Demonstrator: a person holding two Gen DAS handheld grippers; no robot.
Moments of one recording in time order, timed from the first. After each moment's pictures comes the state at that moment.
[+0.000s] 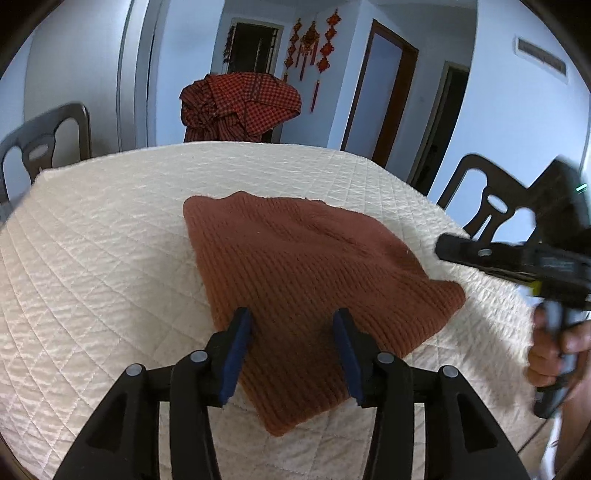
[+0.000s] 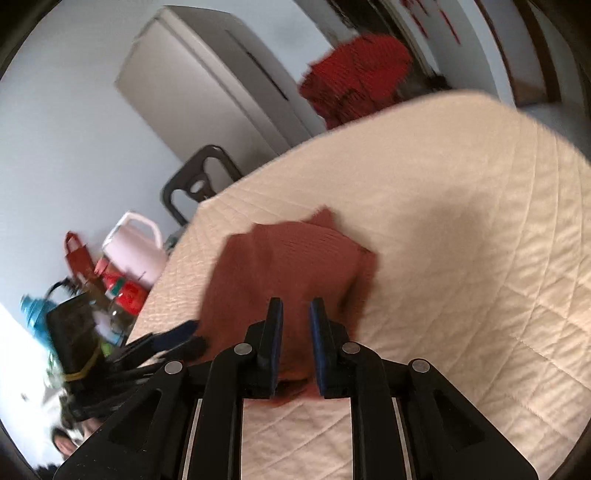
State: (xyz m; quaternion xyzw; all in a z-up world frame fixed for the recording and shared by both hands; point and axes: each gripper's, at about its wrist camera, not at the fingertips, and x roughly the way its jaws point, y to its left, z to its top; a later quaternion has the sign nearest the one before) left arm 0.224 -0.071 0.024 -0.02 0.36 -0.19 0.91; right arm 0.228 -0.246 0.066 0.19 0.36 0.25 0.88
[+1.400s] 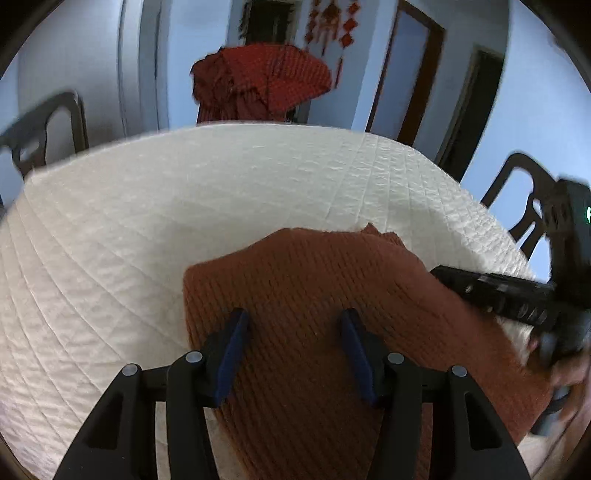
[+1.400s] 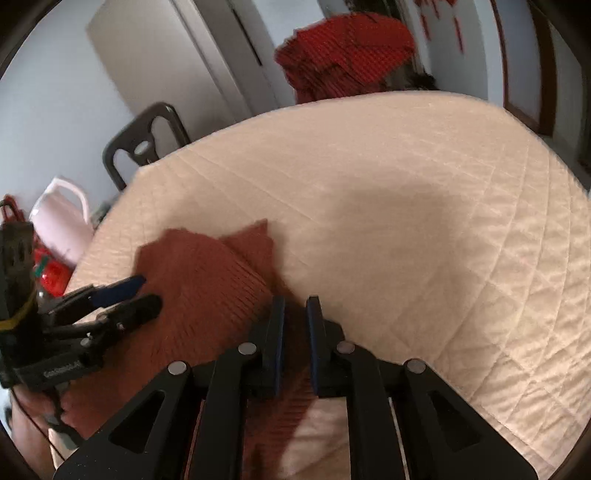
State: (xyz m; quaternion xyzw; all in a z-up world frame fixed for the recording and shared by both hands) left arm 0.328 -0.083 0.017 0.01 0.41 -0.15 0.90; right arm 0.341 -0.243 0.021 0.12 0.43 0.17 0.88
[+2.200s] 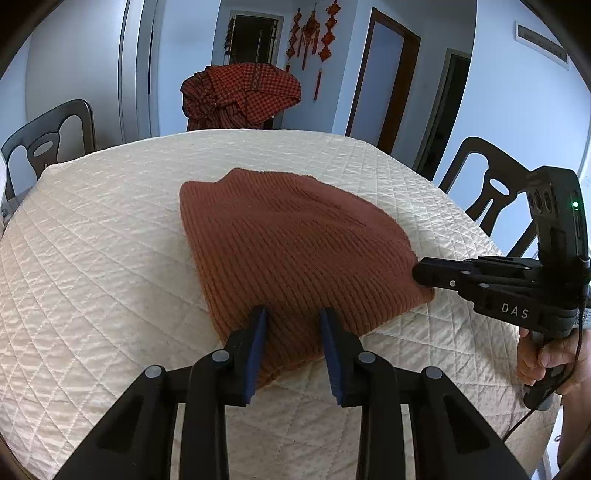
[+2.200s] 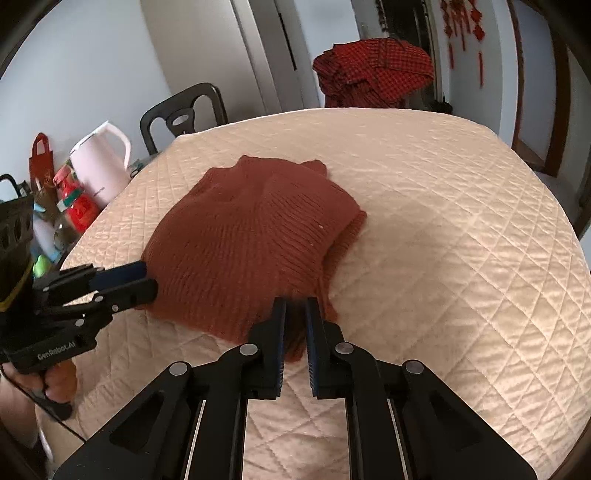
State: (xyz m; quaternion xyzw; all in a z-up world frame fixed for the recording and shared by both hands) left arm 0.206 -0.081 0.025 0.00 0.38 -0.18 0.91; right arm 0.221 -0.222 0.029 0.01 0.41 0.19 0.89
